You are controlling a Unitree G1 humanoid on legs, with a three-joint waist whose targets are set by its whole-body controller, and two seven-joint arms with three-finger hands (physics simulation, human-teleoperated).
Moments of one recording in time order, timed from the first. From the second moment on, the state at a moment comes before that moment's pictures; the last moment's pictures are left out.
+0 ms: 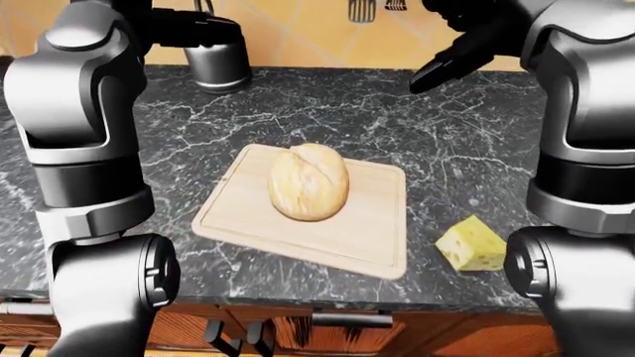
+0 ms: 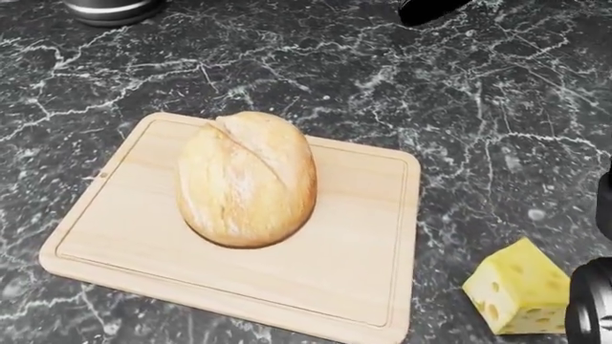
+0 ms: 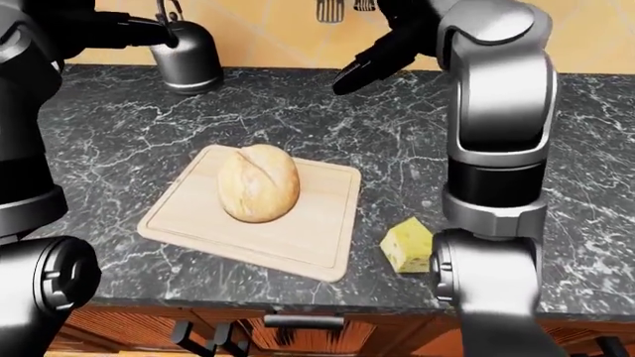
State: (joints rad) left arm -1.24 0.47 0.18 0.22 -0.08 0.87 0.05; right arm -1.22 -0.47 -0.08 0.07 -0.18 0.90 0.59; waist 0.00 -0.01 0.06
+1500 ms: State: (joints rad) left arm -1.26 0.50 0.19 0.26 -0.04 0.86 0.02; right arm -0.76 -0.75 -0.25 -0.44 -0.65 0.82 1.60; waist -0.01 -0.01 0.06
